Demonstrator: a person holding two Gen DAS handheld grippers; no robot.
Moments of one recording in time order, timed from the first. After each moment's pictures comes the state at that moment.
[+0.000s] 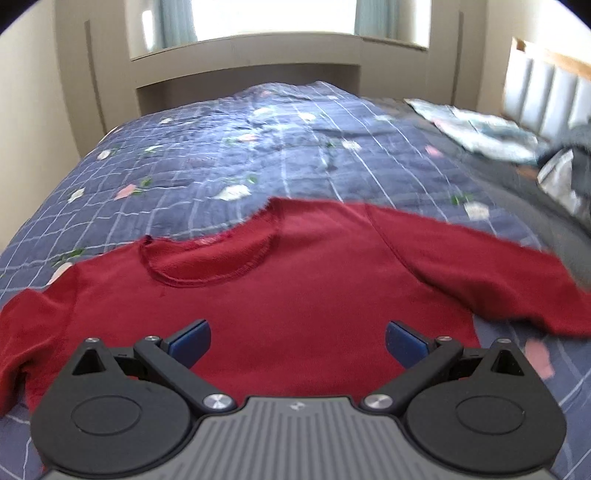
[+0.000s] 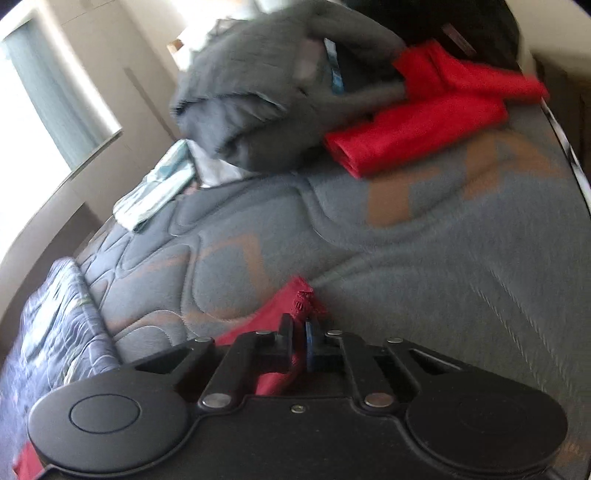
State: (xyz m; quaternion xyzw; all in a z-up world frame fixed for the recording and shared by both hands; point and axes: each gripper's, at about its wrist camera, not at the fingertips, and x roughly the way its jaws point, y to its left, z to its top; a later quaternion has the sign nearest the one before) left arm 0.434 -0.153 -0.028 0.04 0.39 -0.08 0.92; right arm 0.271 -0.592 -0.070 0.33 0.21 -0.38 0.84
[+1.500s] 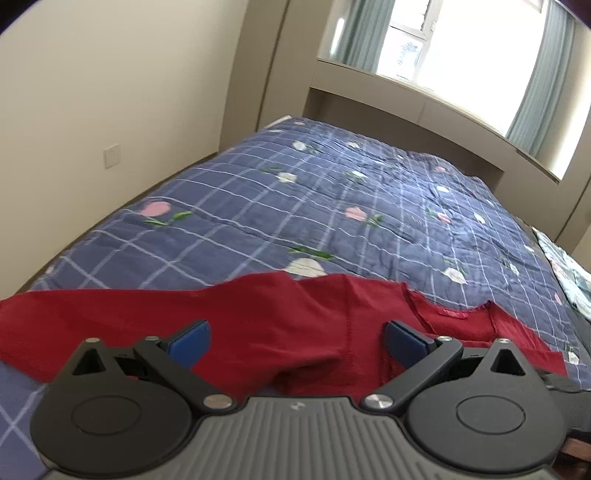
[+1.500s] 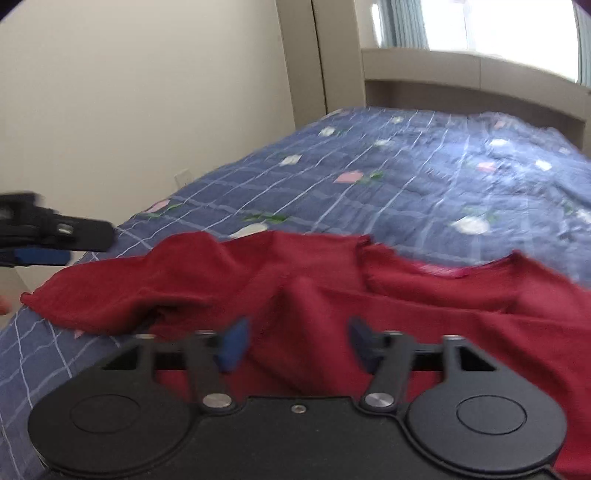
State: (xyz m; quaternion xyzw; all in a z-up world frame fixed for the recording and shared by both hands) left arm 0.411 0.126 0.005 -0.15 0.34 0.08 0.92; right arm 0.444 -0.106 -0.039 -0.03 0.33 0.28 0.90
